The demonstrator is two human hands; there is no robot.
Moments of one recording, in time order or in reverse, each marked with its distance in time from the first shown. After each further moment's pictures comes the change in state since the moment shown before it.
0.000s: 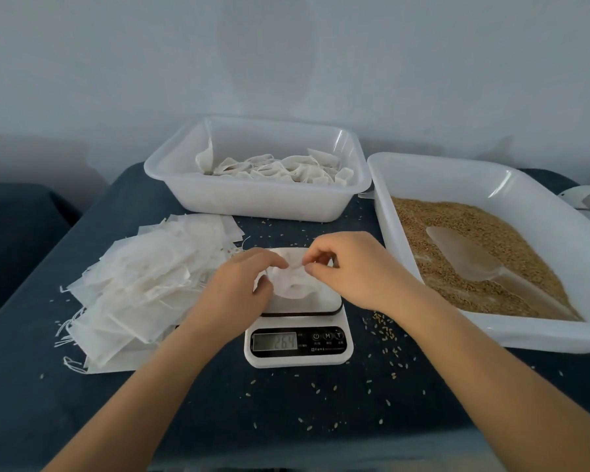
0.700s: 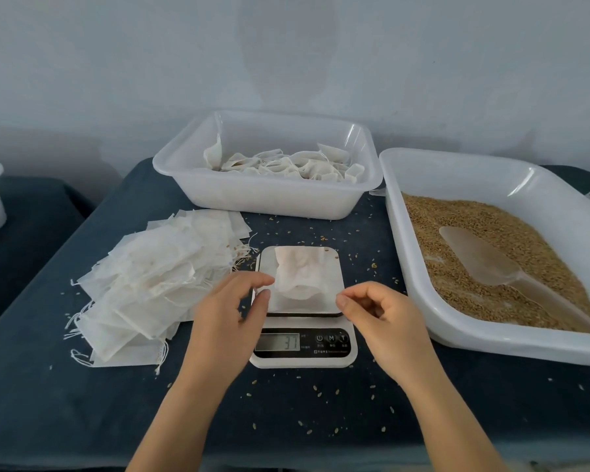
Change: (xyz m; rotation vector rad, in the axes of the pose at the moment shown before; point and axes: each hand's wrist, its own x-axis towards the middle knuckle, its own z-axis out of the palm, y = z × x) left_hand -0.042 0.013 0.010 -0.203 0.240 -0.240; right_hand -0.060 0.026 0.043 0.555 0.268 0.235
